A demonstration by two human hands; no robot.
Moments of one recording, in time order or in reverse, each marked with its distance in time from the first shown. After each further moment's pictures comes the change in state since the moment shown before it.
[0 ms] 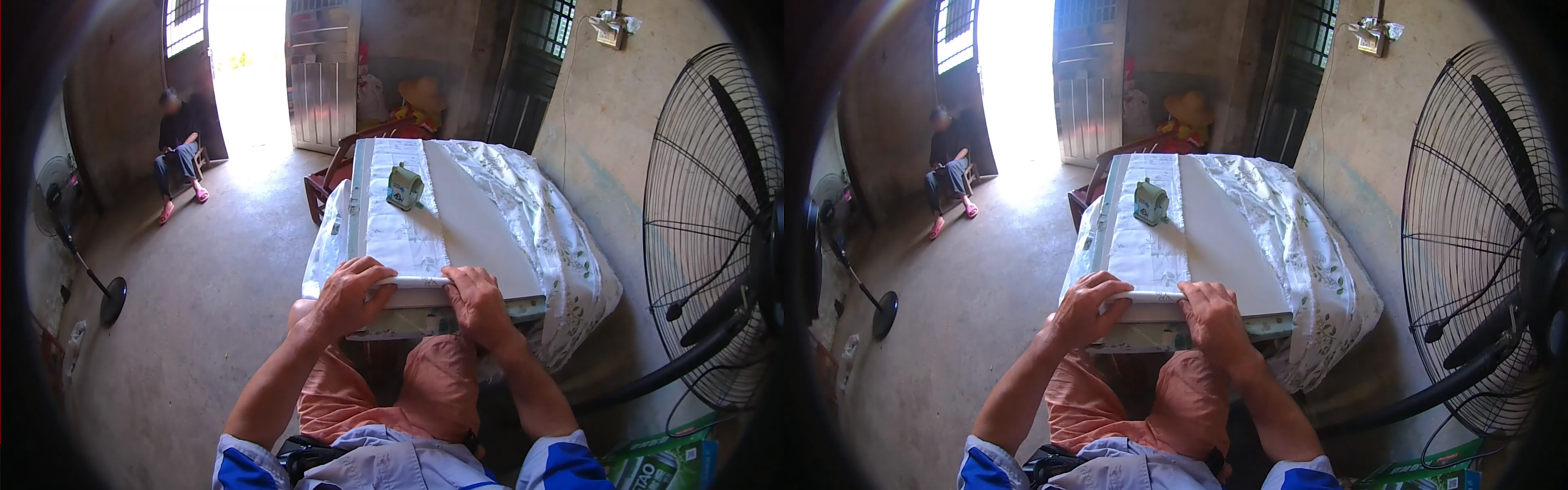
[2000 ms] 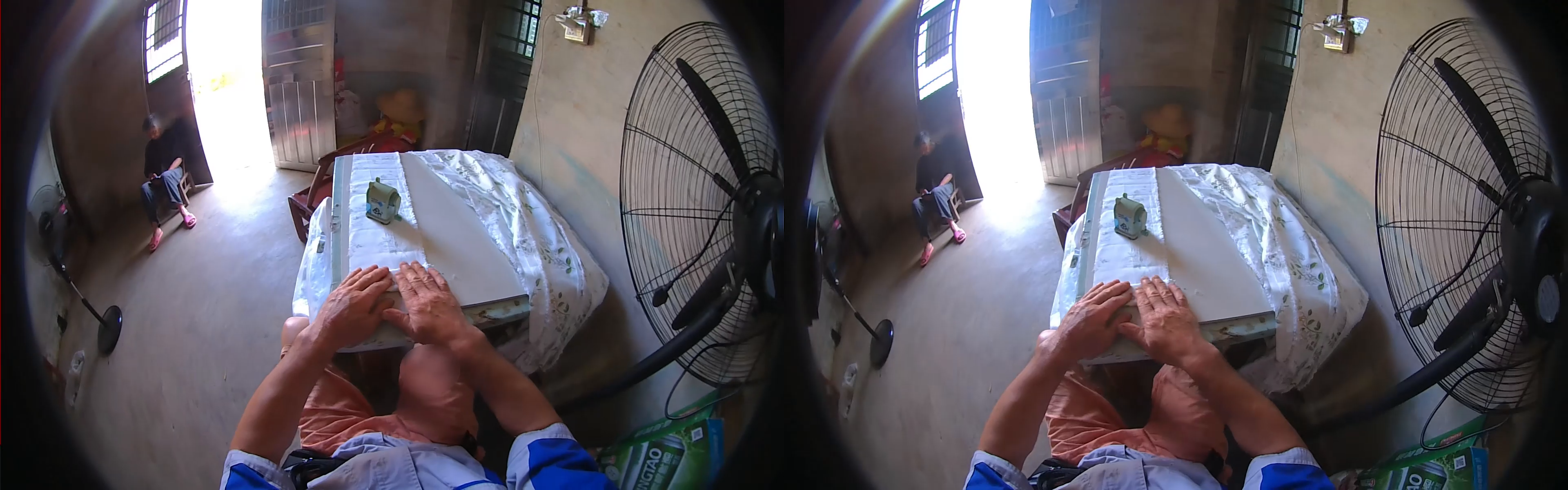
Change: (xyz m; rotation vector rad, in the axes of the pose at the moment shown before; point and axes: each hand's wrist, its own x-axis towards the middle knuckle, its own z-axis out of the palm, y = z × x) left_hand 0.005 -0.009 0.029 0.123 -0.180 0.040; right_hand 0.010 -0.011 0.045 -0.216 -0.153 -0.089
